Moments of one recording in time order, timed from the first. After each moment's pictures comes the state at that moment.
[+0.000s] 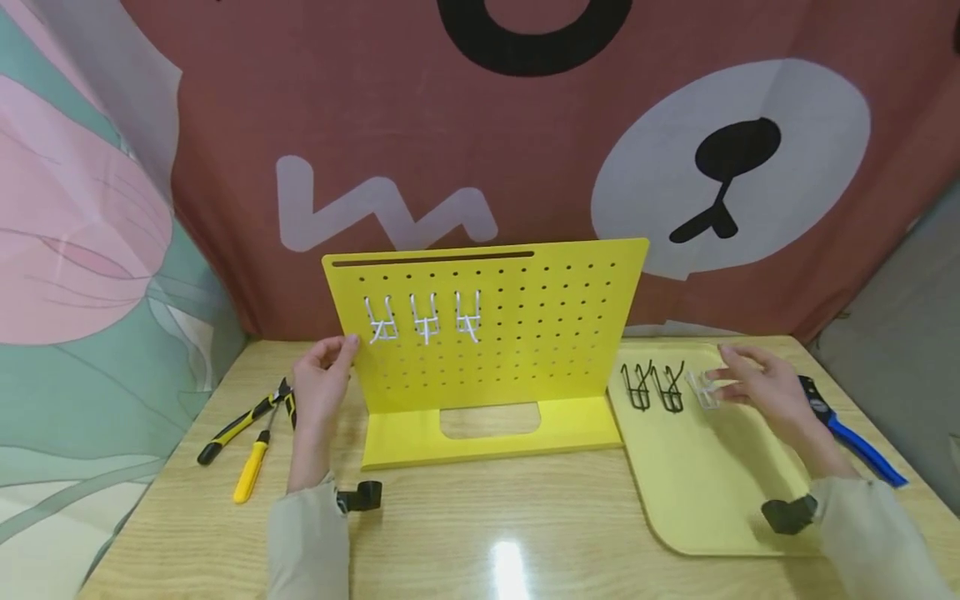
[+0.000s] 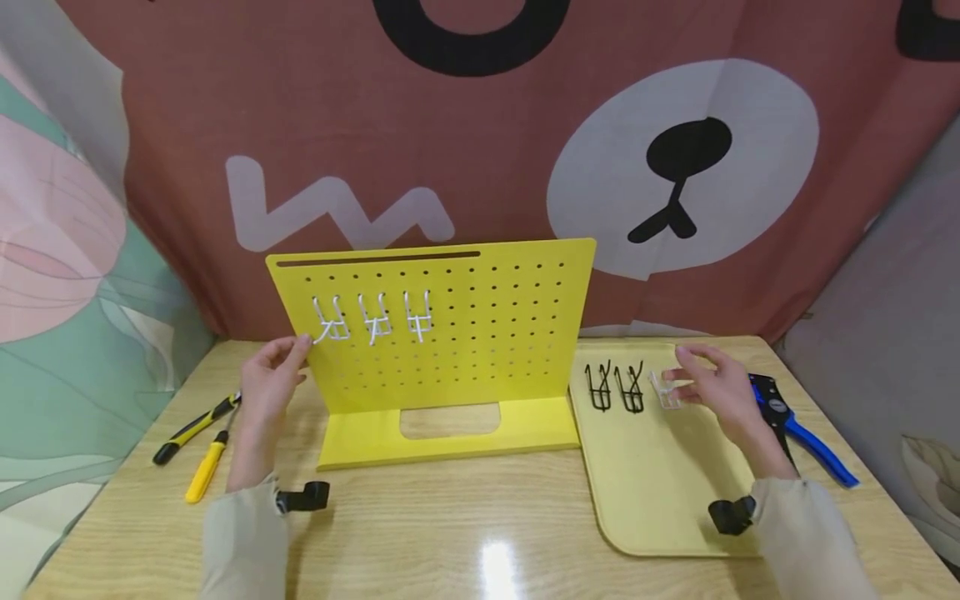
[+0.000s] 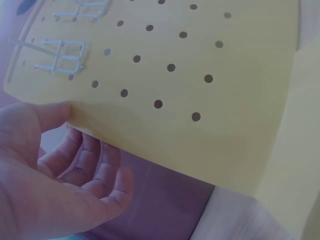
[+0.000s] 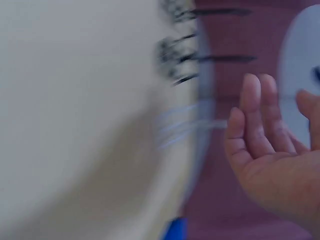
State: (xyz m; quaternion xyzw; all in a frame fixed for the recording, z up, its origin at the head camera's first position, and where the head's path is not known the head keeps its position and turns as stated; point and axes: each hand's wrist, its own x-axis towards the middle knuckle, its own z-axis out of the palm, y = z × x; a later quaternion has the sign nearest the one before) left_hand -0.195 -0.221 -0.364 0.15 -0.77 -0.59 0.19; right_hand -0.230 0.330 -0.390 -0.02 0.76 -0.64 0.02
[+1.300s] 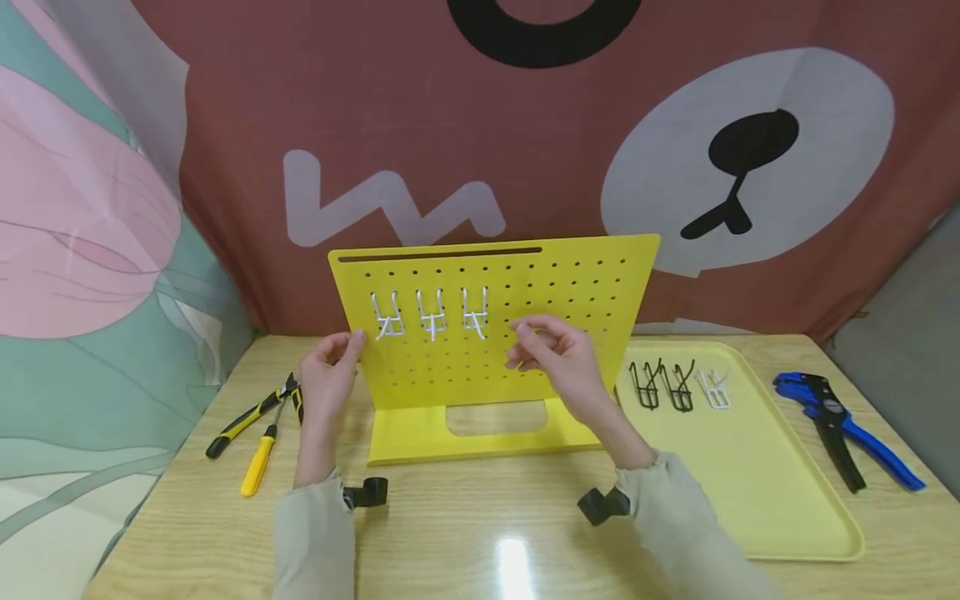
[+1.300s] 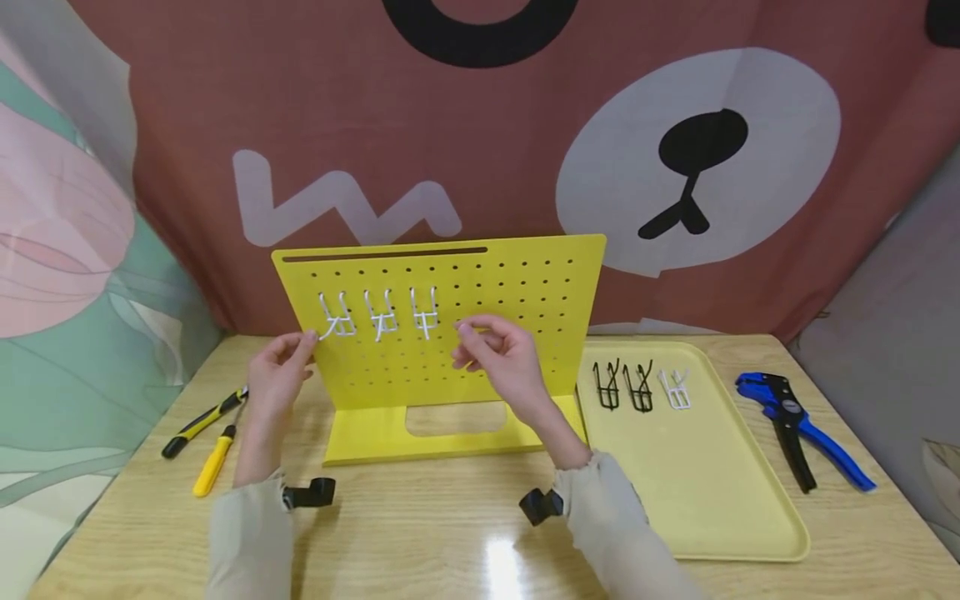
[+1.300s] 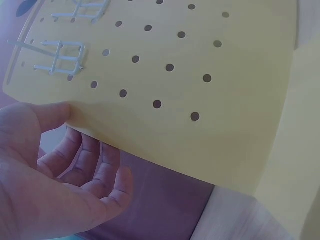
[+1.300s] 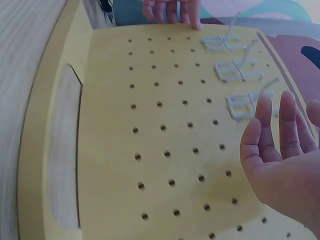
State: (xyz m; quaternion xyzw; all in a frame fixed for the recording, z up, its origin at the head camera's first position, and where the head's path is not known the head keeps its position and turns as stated) left_hand -0.196 -0.221 -0.366 0.15 -0.76 -0.60 0.19; right_hand -0.213 0.071 -0.343 -0.22 0.64 -0.73 -0.01
